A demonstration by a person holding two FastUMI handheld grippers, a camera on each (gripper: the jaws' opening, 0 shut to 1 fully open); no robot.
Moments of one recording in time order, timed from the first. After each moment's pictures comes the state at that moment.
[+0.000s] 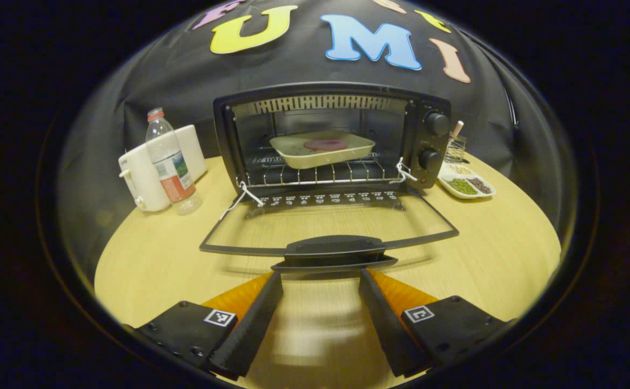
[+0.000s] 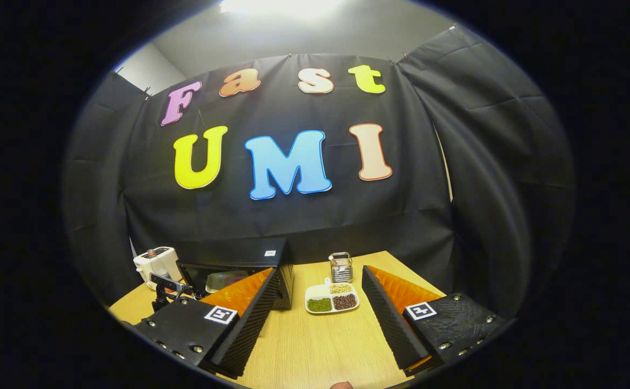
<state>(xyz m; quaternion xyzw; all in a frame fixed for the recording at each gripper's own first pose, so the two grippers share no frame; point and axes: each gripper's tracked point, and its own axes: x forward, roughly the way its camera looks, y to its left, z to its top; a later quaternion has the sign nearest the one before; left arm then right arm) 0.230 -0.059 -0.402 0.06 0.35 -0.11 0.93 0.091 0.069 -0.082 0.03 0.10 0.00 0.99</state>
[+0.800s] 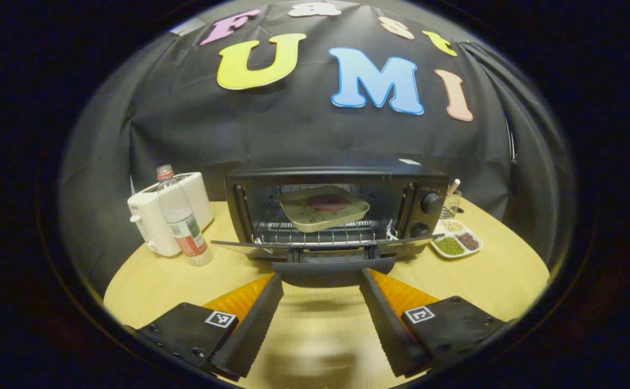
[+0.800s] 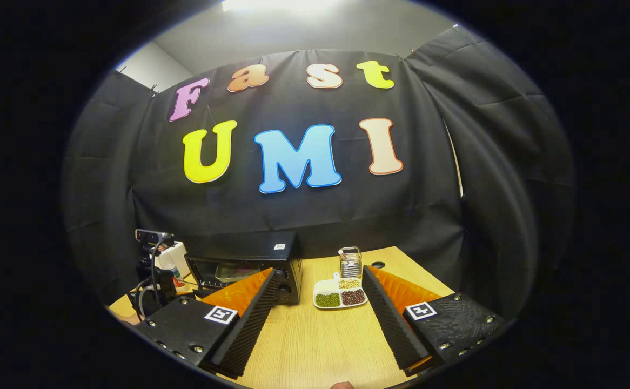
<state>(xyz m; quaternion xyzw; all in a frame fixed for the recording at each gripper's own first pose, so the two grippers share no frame) 0.289 -0.070 -0.298 0.02 0.26 -0.11 0.96 0.089 0.078 -0.095 0.03 0.12 0.02 0.99</state>
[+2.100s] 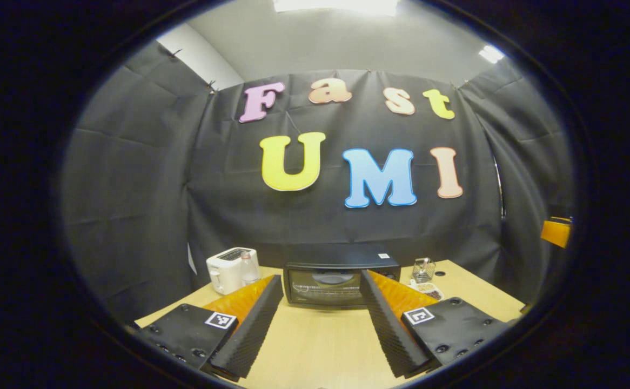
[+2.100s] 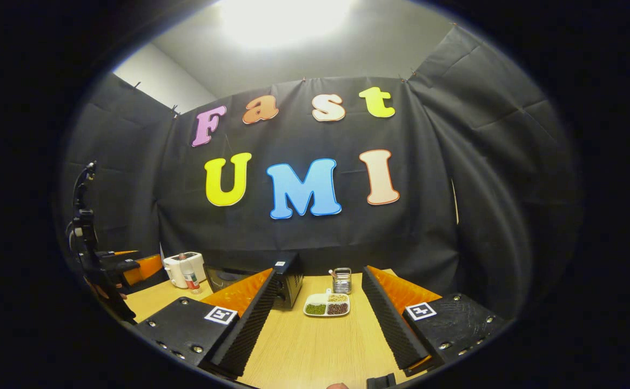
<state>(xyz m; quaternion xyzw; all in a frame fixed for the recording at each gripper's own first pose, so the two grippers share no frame) 0.087 -0.045 -0.055 0.02 0.06 -0.03 1.00 0.010 -0.009 -0.028 0.03 0.05 0.08 0.99</state>
